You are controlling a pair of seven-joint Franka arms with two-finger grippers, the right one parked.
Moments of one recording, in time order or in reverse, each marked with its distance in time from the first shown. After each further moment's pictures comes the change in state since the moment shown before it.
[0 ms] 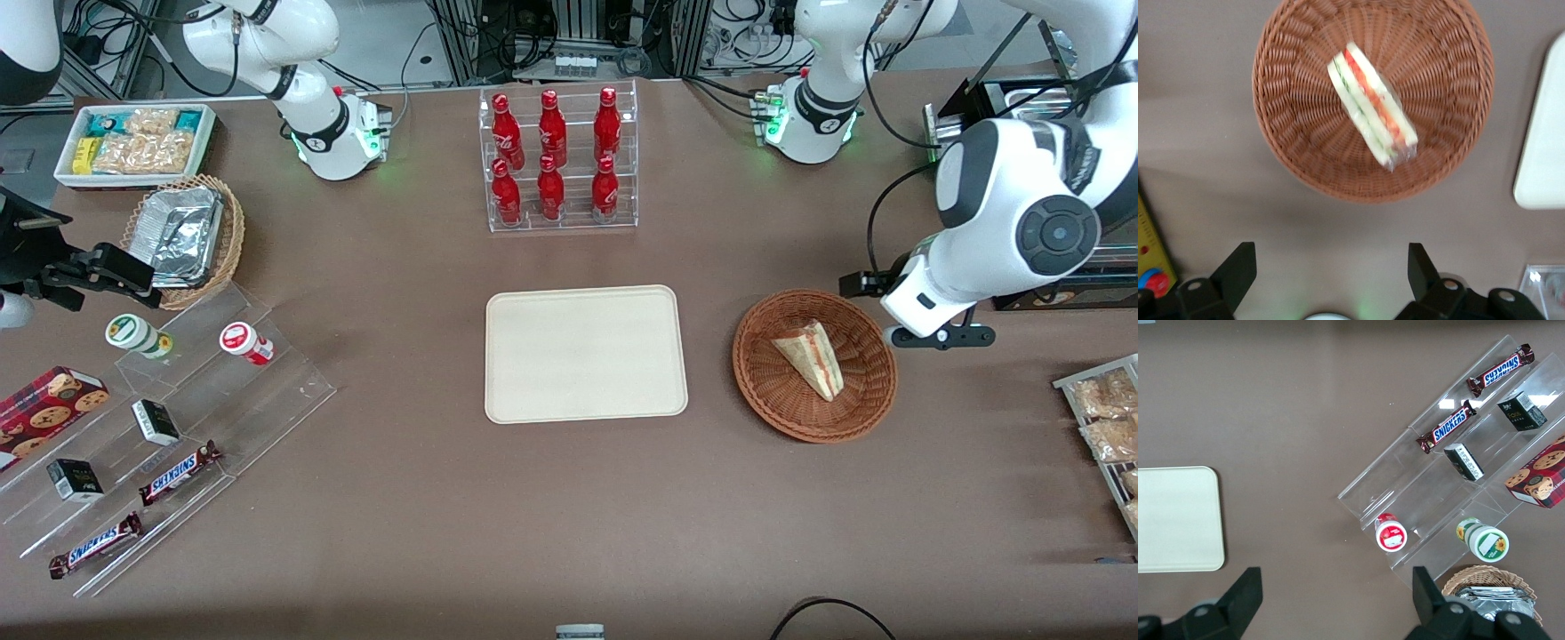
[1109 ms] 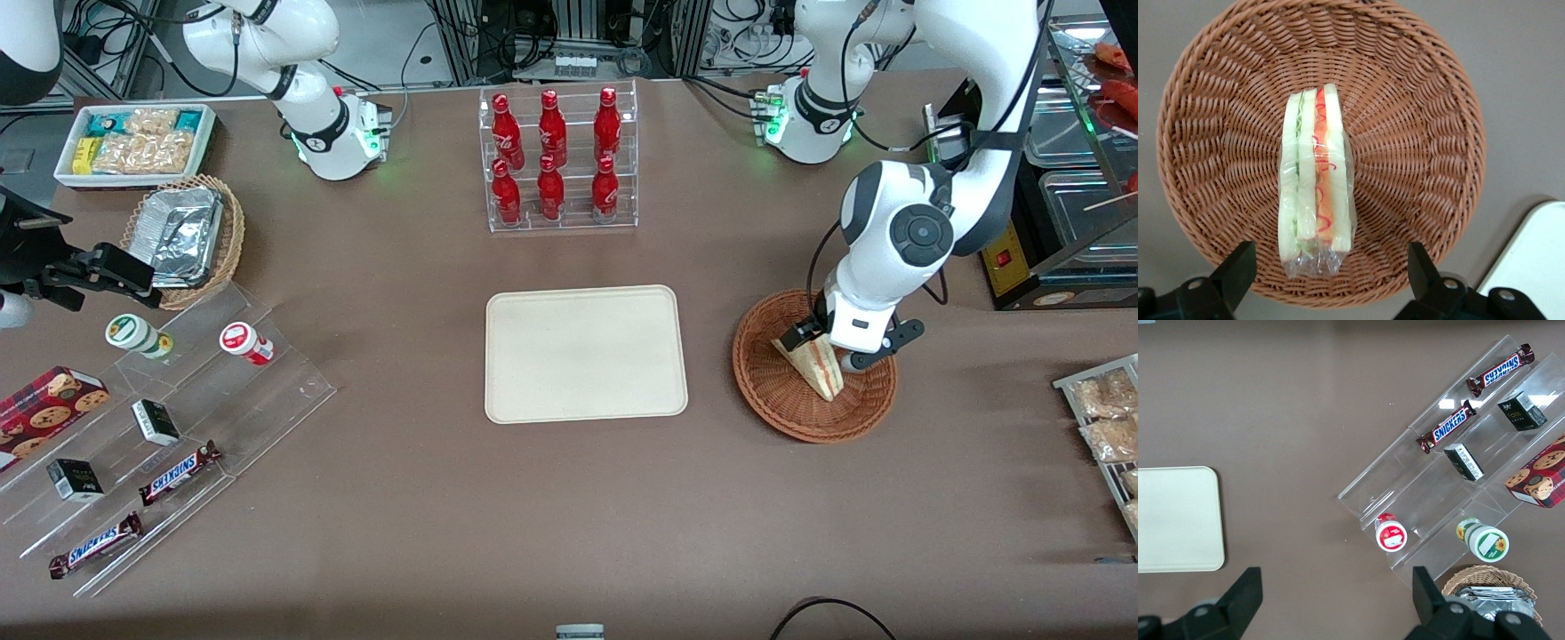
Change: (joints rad) arm -0.100 0.072 -0.001 -0.256 0.000 0.540 -0.591
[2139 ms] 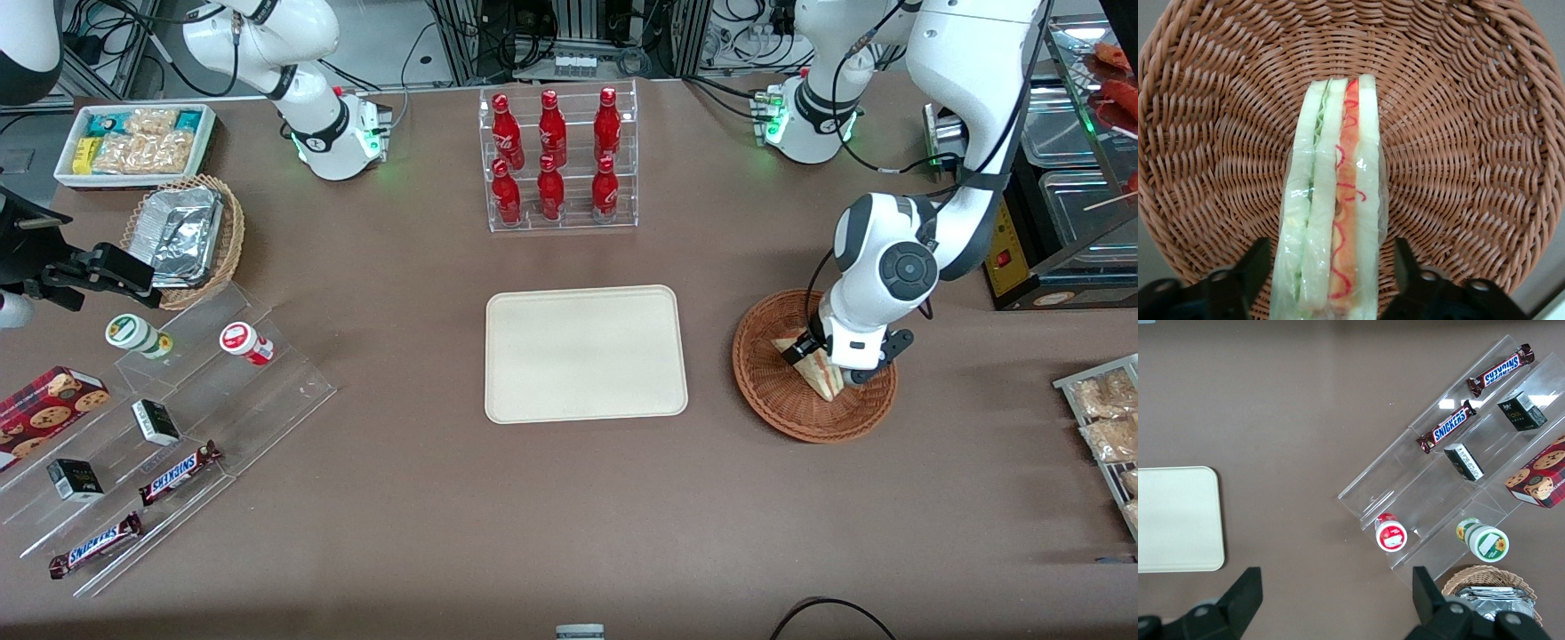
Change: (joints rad) arm 0.002 0.104 0.023 -0.001 0.000 0.060 -0.106
